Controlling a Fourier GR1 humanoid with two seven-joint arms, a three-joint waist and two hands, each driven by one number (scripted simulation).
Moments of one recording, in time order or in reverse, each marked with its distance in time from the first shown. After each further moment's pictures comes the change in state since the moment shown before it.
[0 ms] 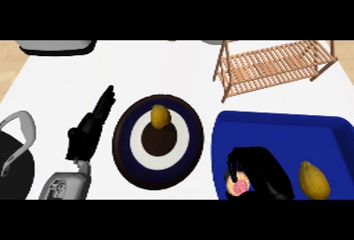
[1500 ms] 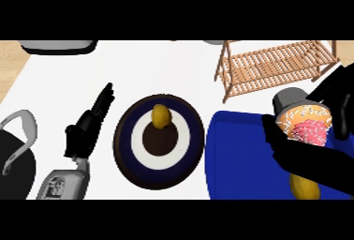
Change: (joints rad) left arm -0.018 0.005 0.015 0.004 0.002 -0.014 0.001; right arm -0.680 -0.049 -0.235 -0.470 -0.198 0.021 0.736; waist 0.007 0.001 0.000
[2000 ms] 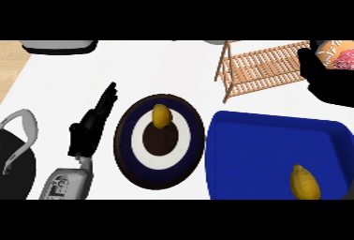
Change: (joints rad) left arm -0.010 -0.015 -0.006 0.004 -0.004 0.001 0.012; right arm -0.232 -0.114 -0.192 0.196 -0.034 -0.024 -0.037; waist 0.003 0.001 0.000
